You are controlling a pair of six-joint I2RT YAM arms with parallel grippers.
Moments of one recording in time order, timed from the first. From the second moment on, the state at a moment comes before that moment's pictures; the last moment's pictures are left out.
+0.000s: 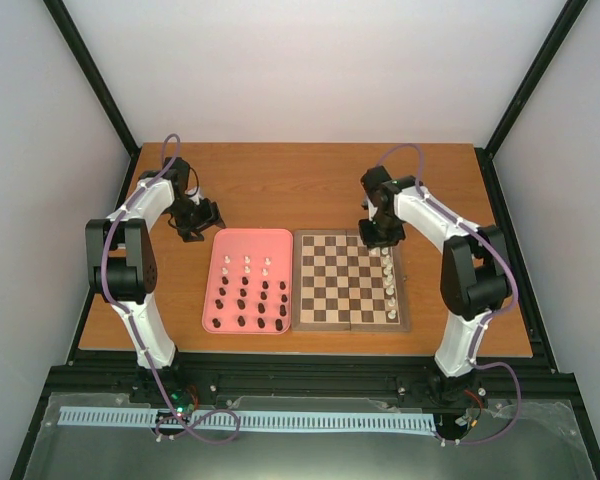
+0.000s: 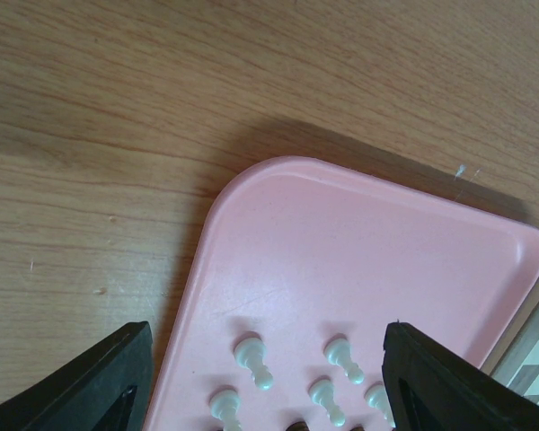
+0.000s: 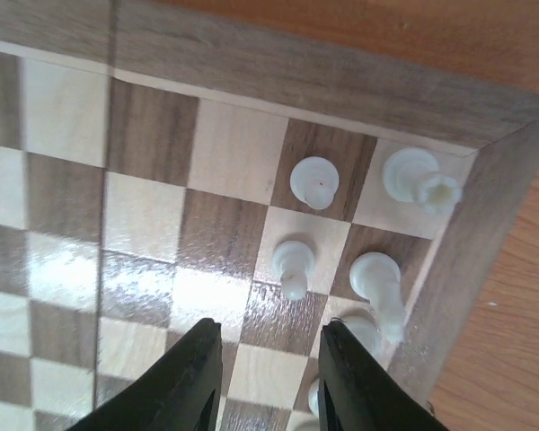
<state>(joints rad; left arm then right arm) 0.01 1.91 1.46 -0.97 0.34 -0.40 0.36 1.87 1.43 -1.02 -0.02 0.18</state>
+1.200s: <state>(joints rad) 0.01 1.88 1.46 -0.97 0.33 -0.40 0.79 2.43 2.20 -1.09 -0.28 0.10</state>
